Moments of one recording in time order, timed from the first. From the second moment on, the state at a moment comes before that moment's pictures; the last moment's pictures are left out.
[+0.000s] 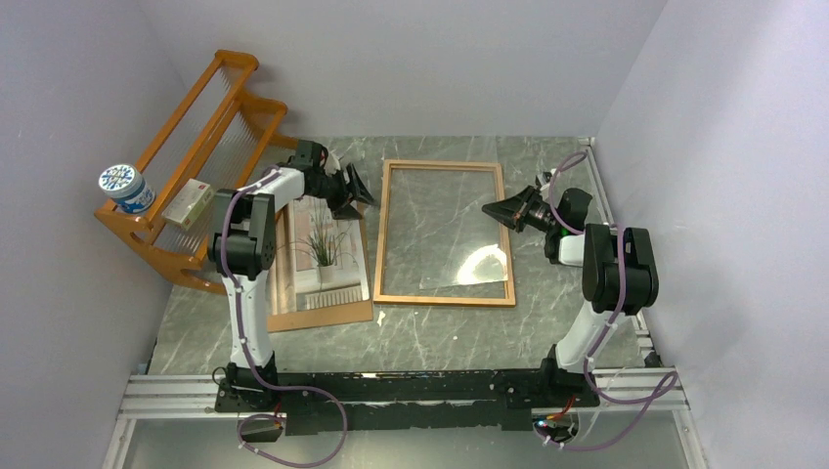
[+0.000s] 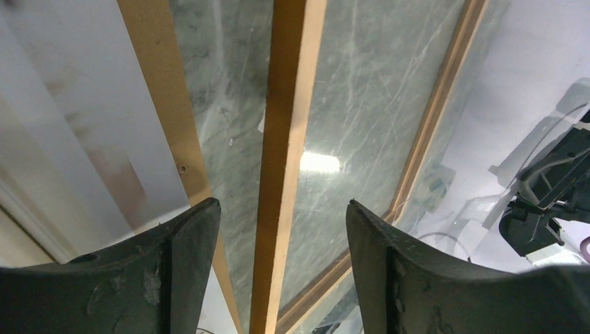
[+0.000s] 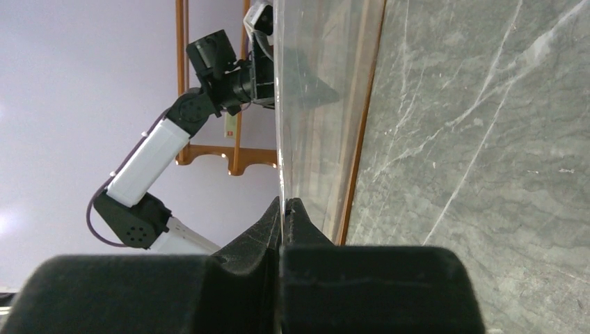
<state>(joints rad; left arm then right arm) -0.15 2.16 1.58 -0.42 0.71 -0.57 -0.12 1.79 0.72 0.90 -1.05 1.19</state>
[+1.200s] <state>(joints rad) -0.20 2.26 1.66 -0.50 0.67 -0.54 -0.11 1.89 0.80 0.59 -1.06 0.94</state>
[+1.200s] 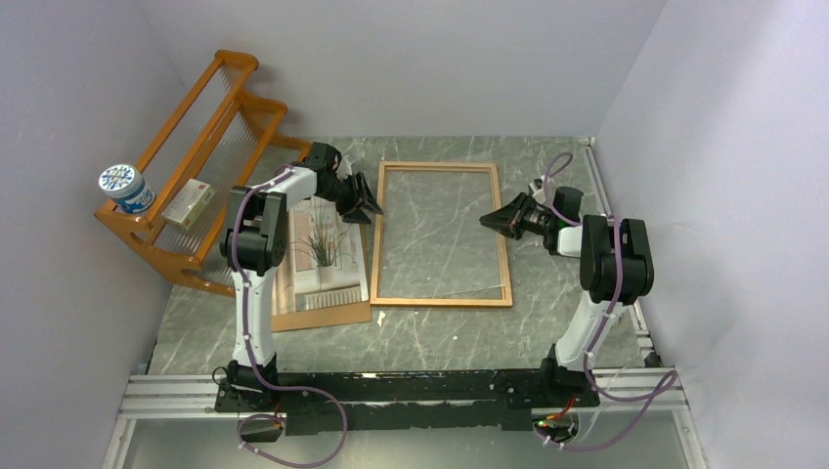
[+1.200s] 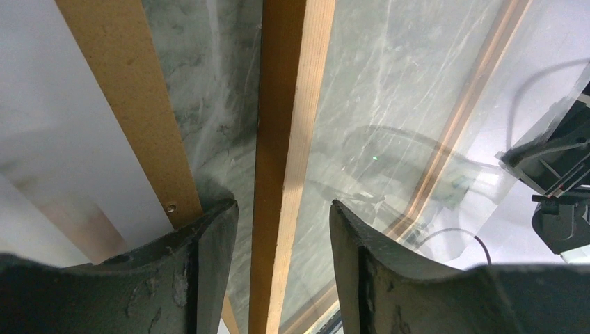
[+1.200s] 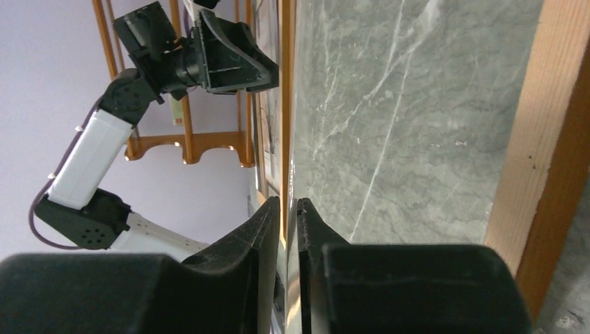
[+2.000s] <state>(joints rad) -0.21 2.26 1.70 -0.57 0.61 -0.53 -0.09 1.83 0.91 0.15 -0.92 0.71</state>
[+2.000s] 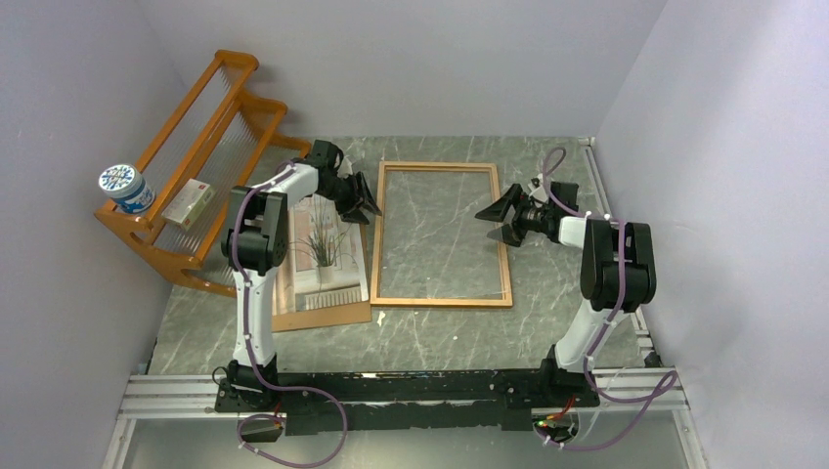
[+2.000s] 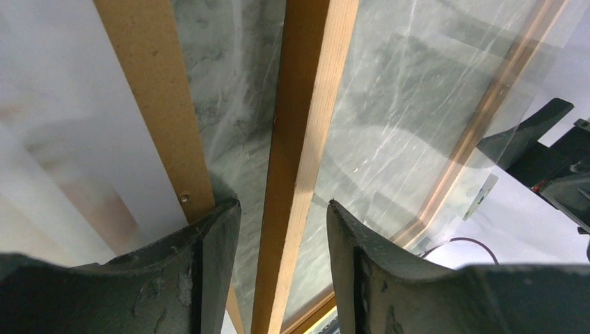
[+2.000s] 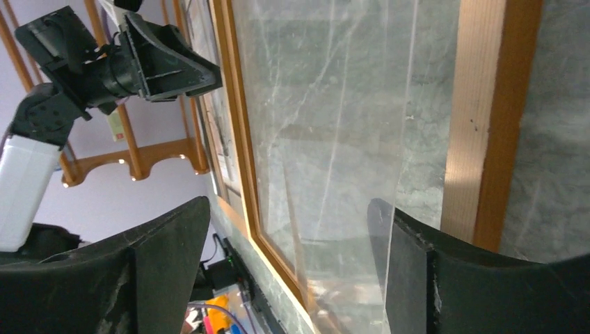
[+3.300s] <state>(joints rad) -0.21 2.30 1.74 -0.65 0.63 -0.49 -0.08 1.85 0.90 0.29 -1.01 0.80</state>
